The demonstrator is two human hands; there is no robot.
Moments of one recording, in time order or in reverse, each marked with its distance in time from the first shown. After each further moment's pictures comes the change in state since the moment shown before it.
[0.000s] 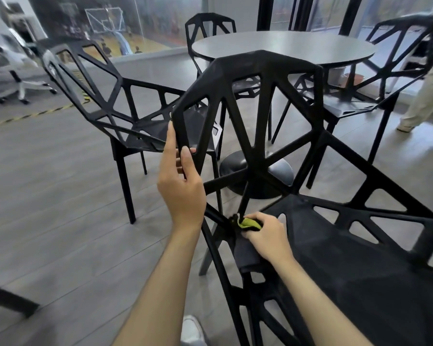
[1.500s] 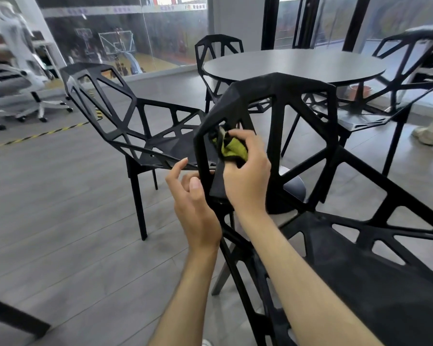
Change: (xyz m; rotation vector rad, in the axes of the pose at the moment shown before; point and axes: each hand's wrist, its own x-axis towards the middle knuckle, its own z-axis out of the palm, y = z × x) left_hand 0.003 0.011 -0.011 -0.280 -0.001 -0.208; right_hand 0.036 -0.196 -0.005 0.391 0.478 -0.572
